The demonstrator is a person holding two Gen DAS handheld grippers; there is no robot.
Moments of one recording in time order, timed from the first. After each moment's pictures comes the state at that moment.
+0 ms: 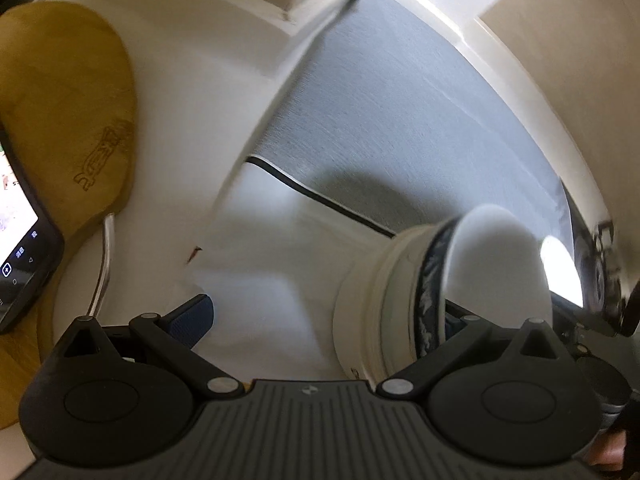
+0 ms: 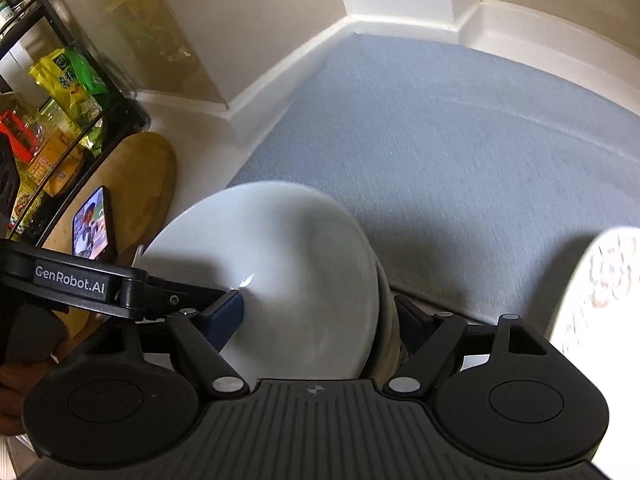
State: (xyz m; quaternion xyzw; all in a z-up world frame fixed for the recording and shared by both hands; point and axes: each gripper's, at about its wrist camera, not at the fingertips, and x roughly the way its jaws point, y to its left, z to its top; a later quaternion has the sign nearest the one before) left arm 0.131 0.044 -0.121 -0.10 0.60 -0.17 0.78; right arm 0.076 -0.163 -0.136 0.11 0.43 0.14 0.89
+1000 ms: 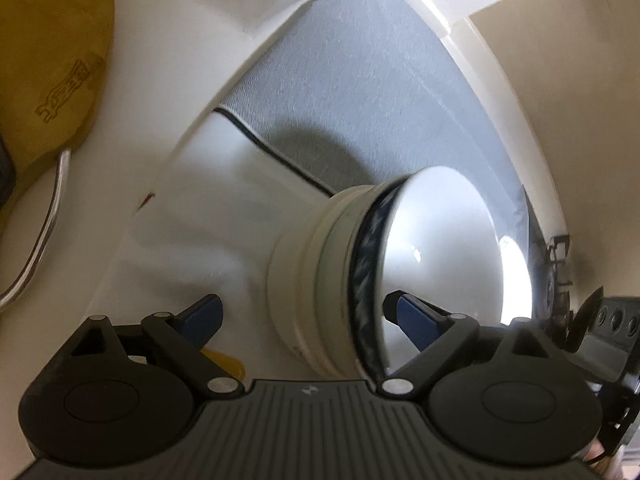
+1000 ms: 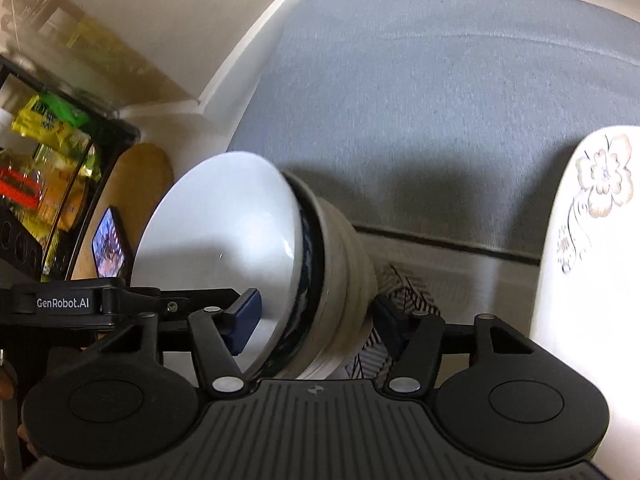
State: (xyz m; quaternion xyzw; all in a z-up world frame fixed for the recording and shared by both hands) left arm 0.119 0.042 -0.129 -0.19 0.62 -0.20 0.73; right arm 0.069 -0.192 -0.143 0.23 0.49 0.13 0.83
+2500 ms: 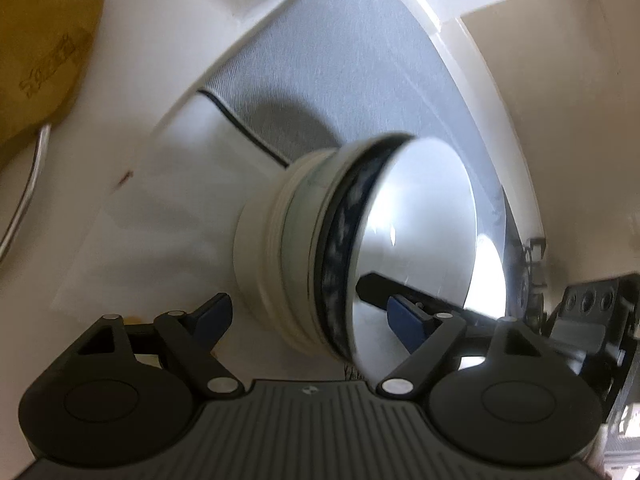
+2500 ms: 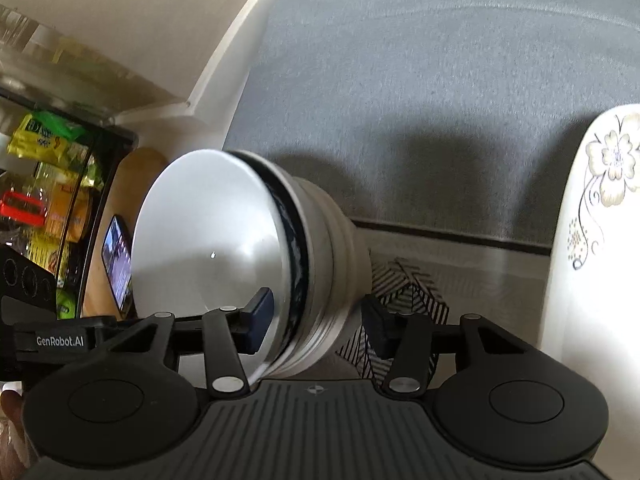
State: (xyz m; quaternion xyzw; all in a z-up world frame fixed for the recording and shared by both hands) left arm 0.125 0.039 -0.129 -0.22 0.63 -0.22 0.71; right arm 0.085 -0.196 -0.146 0.27 0.52 0.13 0.80
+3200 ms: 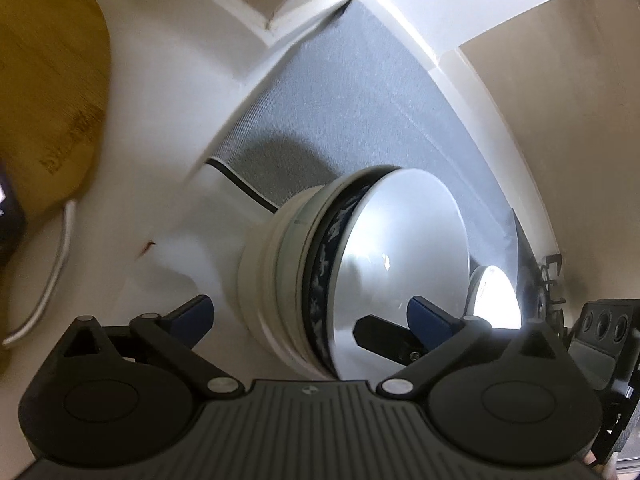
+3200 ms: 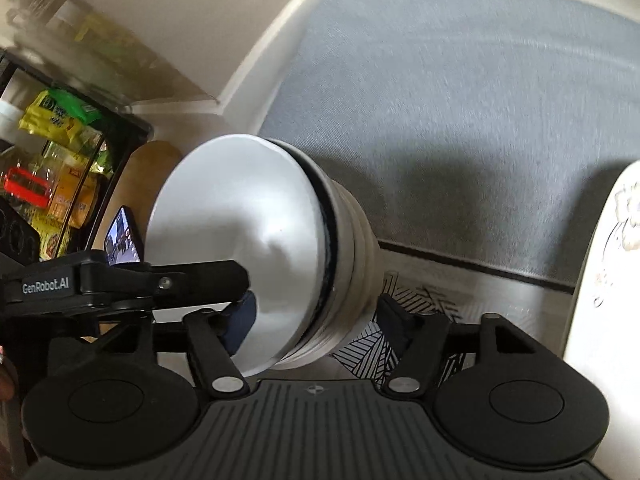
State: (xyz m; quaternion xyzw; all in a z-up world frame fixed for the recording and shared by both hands) left arm 0.131 0.041 -0.104 -0.19 0.59 -0.20 0.76; right arm 0.090 -0.174 -0.133 0.22 0.49 0.15 0.83
